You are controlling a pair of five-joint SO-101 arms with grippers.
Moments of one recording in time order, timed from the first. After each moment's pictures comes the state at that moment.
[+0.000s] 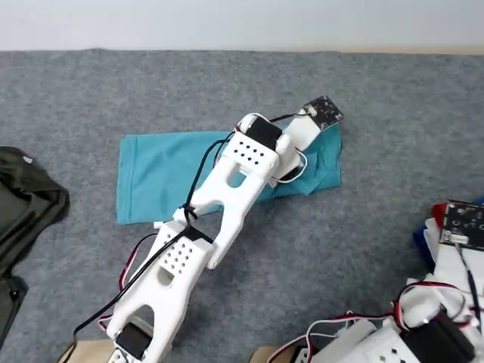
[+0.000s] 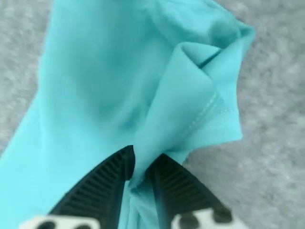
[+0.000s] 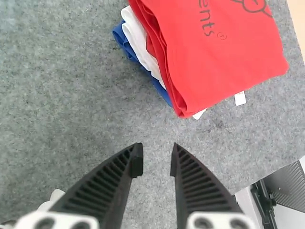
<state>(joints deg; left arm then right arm) 29.4 56.2 -56.9 86.5 -13.8 51.7 -71.4 35.3 100.2 38.1</state>
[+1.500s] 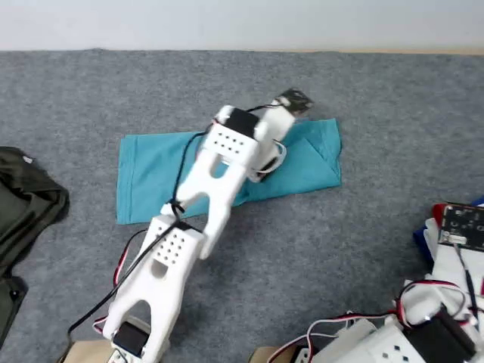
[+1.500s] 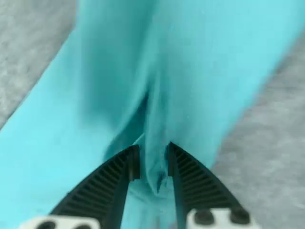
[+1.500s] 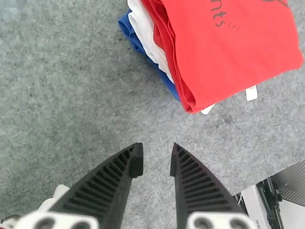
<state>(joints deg) 22.3 60.2 -62.4 94.5 -12.9 51.7 -71.4 37.9 100.2 38.1</state>
